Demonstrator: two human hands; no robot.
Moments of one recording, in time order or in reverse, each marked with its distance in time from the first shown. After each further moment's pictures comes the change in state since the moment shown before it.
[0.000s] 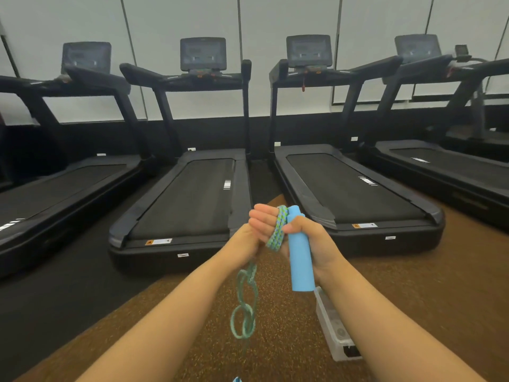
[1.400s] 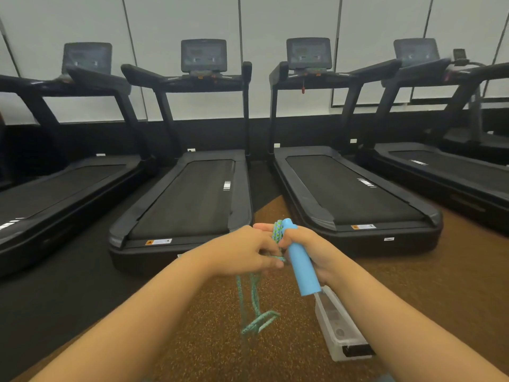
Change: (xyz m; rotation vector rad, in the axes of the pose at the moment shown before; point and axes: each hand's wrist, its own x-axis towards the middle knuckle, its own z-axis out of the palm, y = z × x) left_hand -0.044 0.046 -0.022 0.837 -0.308 0.261; right_hand -0.004 -0.003 -0.016 -0.360 0.141 0.277
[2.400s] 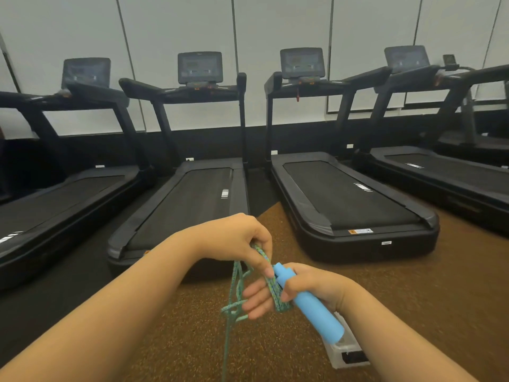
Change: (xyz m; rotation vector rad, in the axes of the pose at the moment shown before) left_hand 0.006 0.010 -0.034 0.007 -0.054 0.061; right_hand -0.033 0.014 -0.001 -0.249 -0.383 0.134
